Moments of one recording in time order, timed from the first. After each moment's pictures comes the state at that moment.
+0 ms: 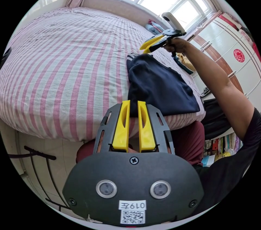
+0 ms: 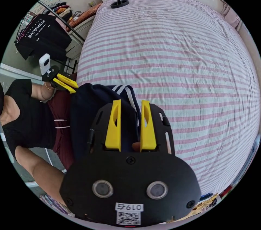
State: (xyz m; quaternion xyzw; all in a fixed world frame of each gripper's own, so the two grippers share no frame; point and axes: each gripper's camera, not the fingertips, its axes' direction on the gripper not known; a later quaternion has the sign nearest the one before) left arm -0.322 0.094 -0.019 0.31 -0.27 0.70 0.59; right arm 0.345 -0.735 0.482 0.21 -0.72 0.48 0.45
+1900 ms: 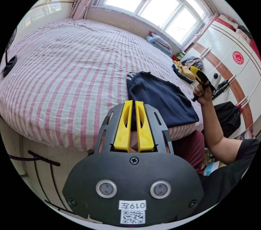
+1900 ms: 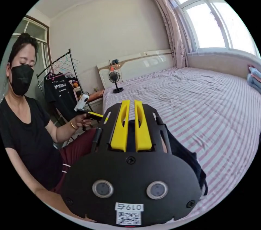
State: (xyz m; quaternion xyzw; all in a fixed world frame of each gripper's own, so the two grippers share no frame) left arm -0.218 0.146 0.066 0.41 -0.21 0.71 0.53; right arm 0.054 -0.667 -0.123 0.19 -0.13 0.89 0.39
